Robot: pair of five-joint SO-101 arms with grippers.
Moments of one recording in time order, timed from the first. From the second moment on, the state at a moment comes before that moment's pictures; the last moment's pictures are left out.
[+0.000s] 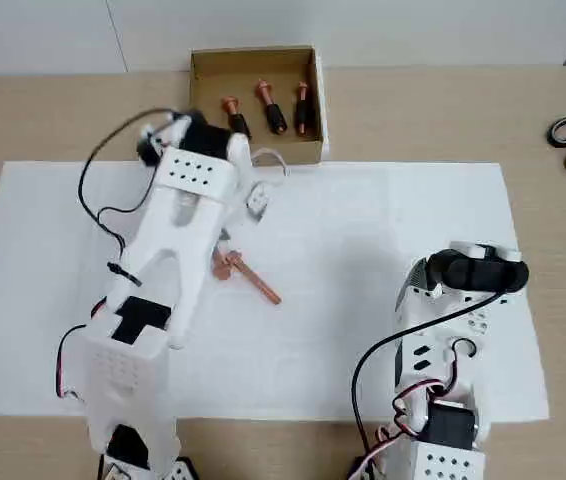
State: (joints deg) left arm 12.9 28.9 -32.0 99.0 61.0; right arm 6.7 -102.6 96.1 39.0 -8.4
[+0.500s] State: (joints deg) left arm 15.2 28.9 -38.7 99.5 61.1; right arm 6.7 -102.6 96.1 39.0 -8.4
